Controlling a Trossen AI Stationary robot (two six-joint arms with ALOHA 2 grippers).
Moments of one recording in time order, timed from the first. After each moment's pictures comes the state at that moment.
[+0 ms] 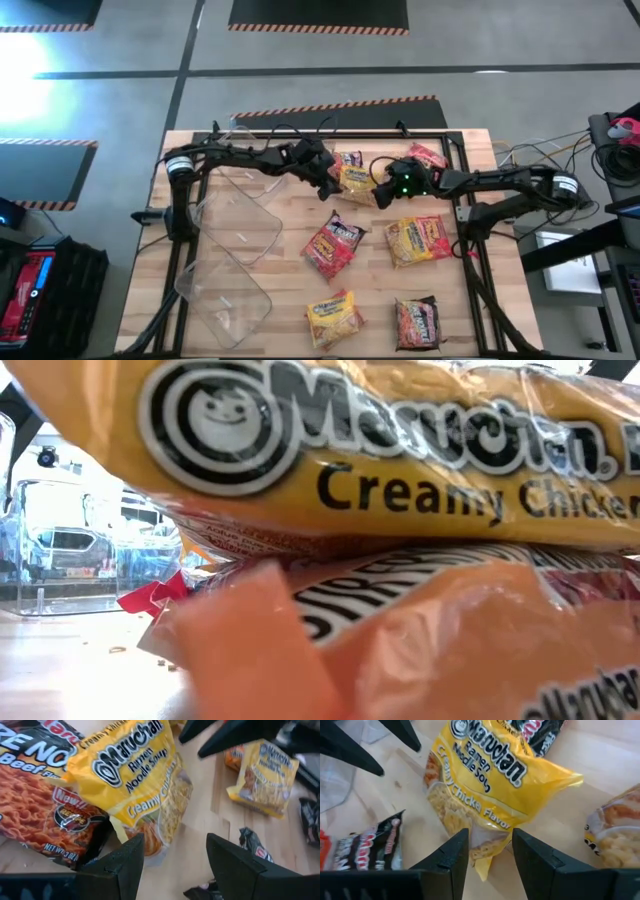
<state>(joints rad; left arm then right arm) 0.41 1.94 1.20 0.04 0.43 -0.28 -0.42 1.29 0.47 0.10 -0.08 0.55</state>
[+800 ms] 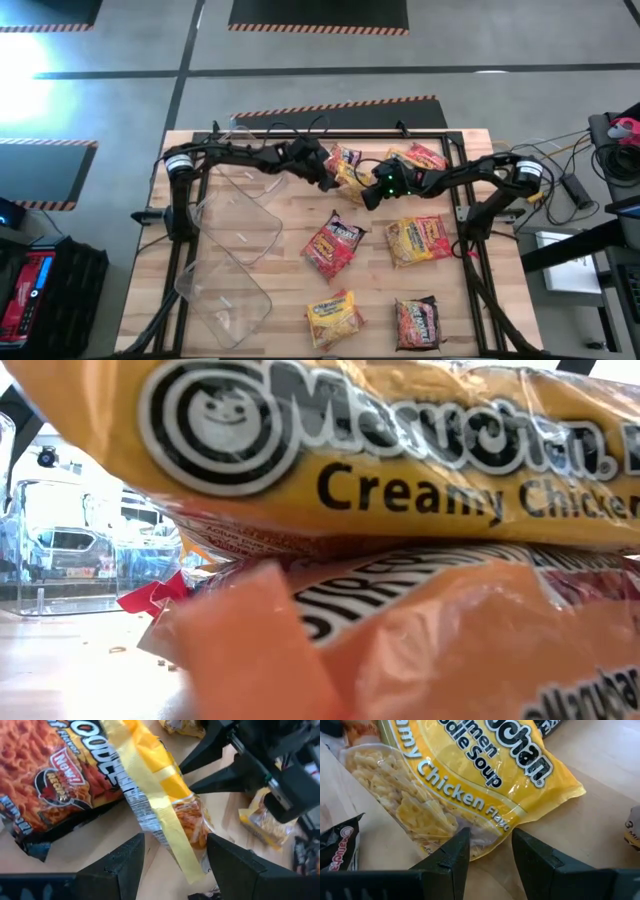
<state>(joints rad) 0.45 1.94 1.16 0.07 0.41 -0.53 -0.43 1.59 0.53 0.27 -0.08 0.48</state>
